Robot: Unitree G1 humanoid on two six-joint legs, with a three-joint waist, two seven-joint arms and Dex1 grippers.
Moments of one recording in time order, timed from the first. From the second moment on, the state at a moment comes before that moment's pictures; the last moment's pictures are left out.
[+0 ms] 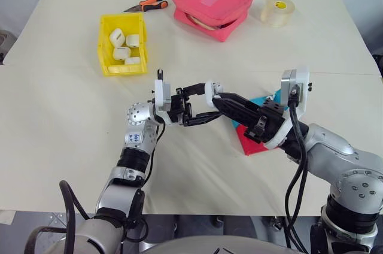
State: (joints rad) left arm -0.65 0.07 0.00 0.51 -0.47 -0.31 -1.32; right arm -0.28 -0.44 -0.22 -0.73 1.30 1.00 0.15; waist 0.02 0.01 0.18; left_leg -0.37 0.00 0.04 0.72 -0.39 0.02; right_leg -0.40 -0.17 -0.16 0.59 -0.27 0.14
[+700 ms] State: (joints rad) left arm -0.59 0.08 -0.02 0.44 -0.46 -0.26 -1.28; right arm -0.23 -0.53 -0.11 -0.71 1.17 0.85 0.23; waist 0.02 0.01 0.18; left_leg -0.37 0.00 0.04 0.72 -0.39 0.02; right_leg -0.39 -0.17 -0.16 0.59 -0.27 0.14
